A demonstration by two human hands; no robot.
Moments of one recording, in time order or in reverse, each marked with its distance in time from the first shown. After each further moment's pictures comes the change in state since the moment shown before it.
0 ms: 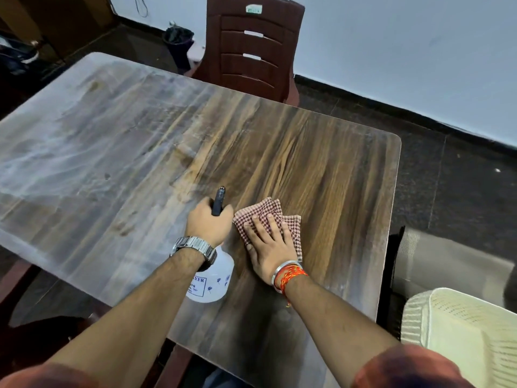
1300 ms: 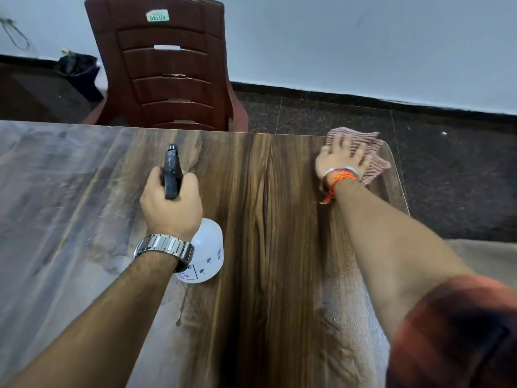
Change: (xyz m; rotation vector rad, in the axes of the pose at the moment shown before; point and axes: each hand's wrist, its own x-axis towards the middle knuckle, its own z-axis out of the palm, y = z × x) left_hand 0.201 0.114 0.059 -0.327 0.166 0.316; right_hand 0.239 0.265 -0.093 0.123 0.168 1.054
